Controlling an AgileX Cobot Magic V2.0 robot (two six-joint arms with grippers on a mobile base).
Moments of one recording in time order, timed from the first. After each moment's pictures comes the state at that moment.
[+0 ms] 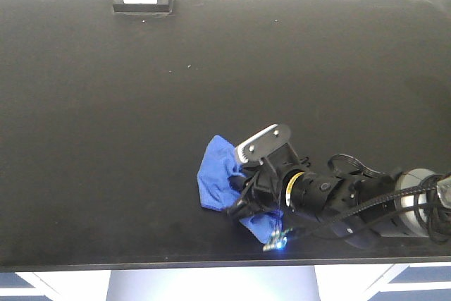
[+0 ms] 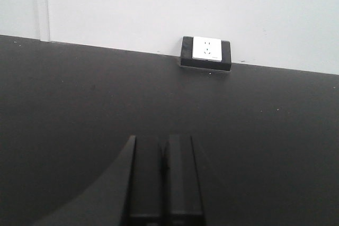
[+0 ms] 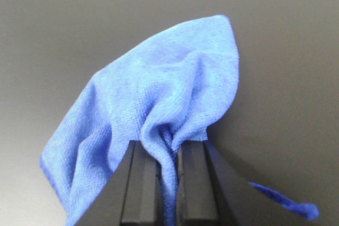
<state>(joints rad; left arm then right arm) 0.06 -0.01 0.03 0.07 0.15 -0.18 0.66 1.76 -0.56 -0.14 -0.40 0.25</state>
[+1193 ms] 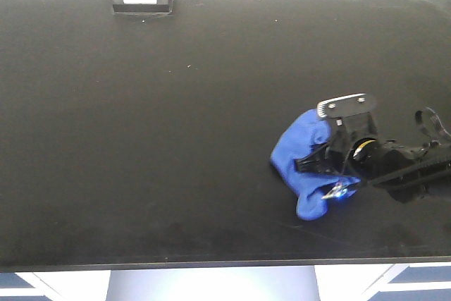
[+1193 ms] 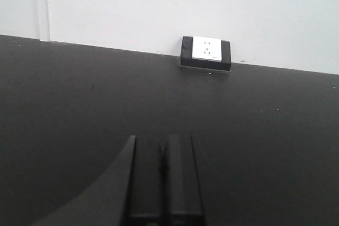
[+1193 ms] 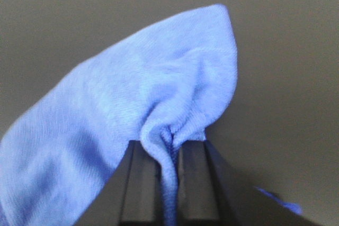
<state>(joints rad) 0.06 -0.01 0.03 0.07 0.15 -0.18 0.33 1.66 -0.56 0.12 -0.21 -0.07</state>
